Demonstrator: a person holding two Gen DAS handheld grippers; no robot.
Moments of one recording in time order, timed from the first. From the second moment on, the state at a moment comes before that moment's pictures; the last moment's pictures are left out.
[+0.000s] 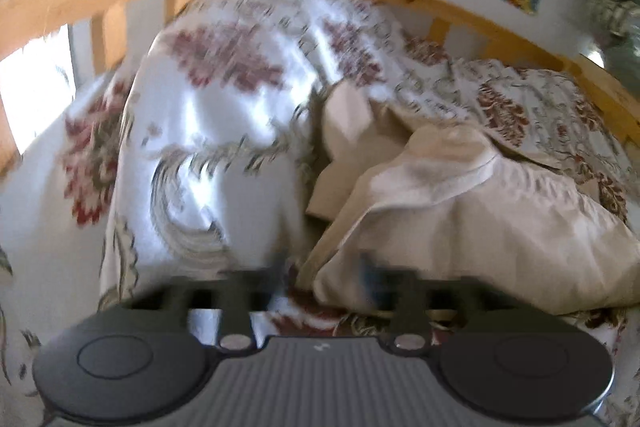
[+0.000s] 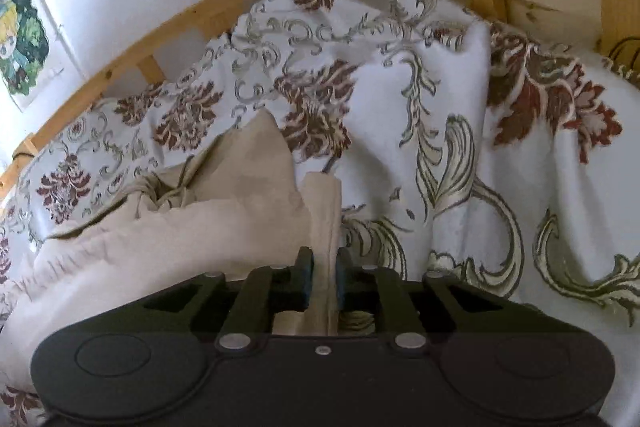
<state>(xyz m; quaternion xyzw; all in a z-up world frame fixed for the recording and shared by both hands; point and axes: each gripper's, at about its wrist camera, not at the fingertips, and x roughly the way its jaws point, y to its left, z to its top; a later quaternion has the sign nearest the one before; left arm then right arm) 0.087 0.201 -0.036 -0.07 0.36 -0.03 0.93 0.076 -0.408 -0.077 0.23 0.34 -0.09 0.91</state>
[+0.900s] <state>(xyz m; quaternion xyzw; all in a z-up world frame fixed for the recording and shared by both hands) 0.196 0.186 -0.073 -0.04 0.41 0.02 0.91 0.133 -0.356 -0.104 0.01 0.32 -0.08 0.94</state>
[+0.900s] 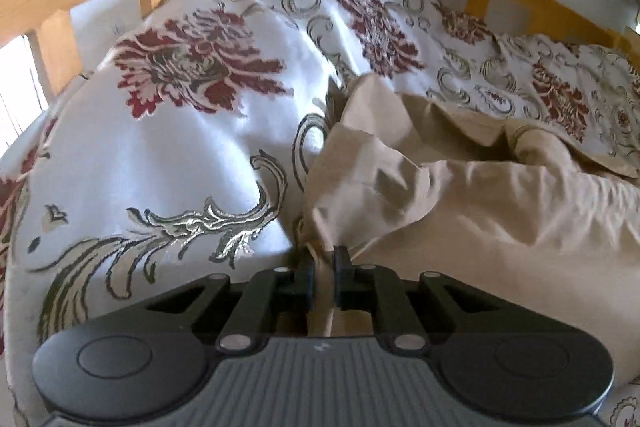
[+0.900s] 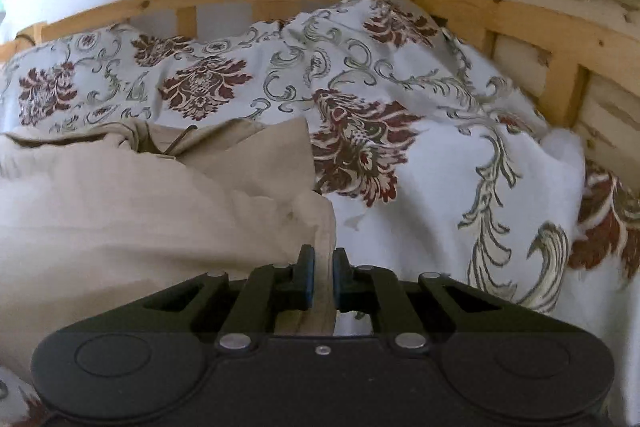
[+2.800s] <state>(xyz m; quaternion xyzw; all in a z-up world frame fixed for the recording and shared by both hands) 0.229 0.194 -0.071 -0.10 0.45 -0.08 0.88 0.199 -0.420 -0.127 0.21 0.30 0.07 0.93</state>
